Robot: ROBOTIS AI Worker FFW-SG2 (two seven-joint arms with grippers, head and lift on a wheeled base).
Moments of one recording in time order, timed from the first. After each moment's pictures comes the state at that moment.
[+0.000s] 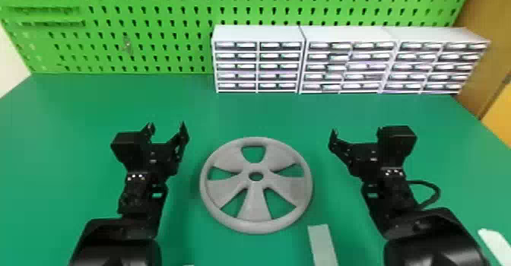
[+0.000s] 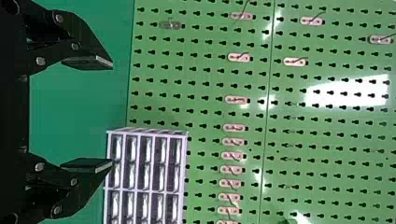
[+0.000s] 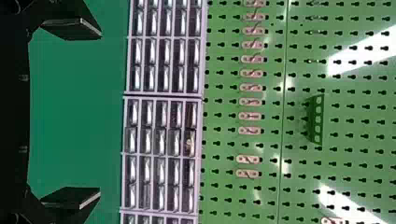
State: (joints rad) left arm -0.06 0.00 0.00 -1.41 0.06 -0.19 -0.01; right arm -0.09 -0.18 0.18 -1.49 -0.16 -0.04 -0.16
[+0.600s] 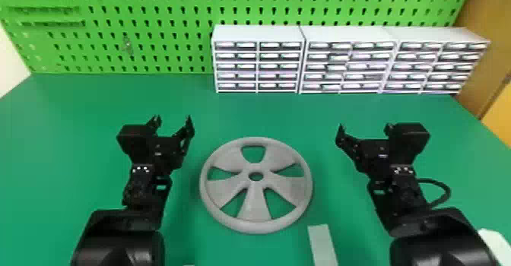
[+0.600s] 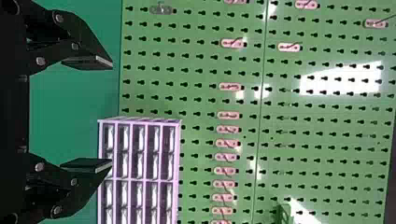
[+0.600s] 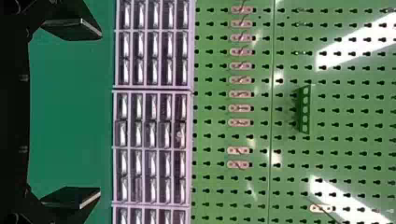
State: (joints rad) left arm -0.10 0.00 -0.01 -1.38 0.05 -0.20 -0.04; right arm -0.08 -0.18 0.15 -1.52 -0.18 -0.06 -0.15
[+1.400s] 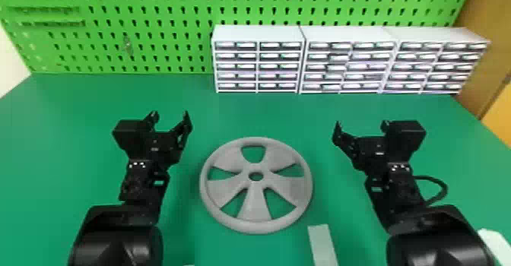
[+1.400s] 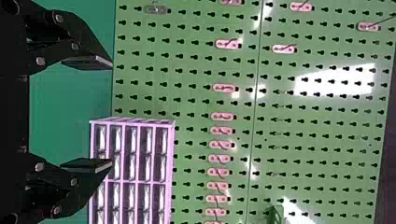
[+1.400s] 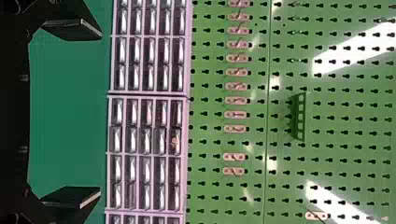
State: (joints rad) left arm -0.12 0.00 0.00 -1.37 0.05 -0.21 -0.06; right arm -0.09 -0.16 0.15 -1.52 -0.15 -0.06 -0.12
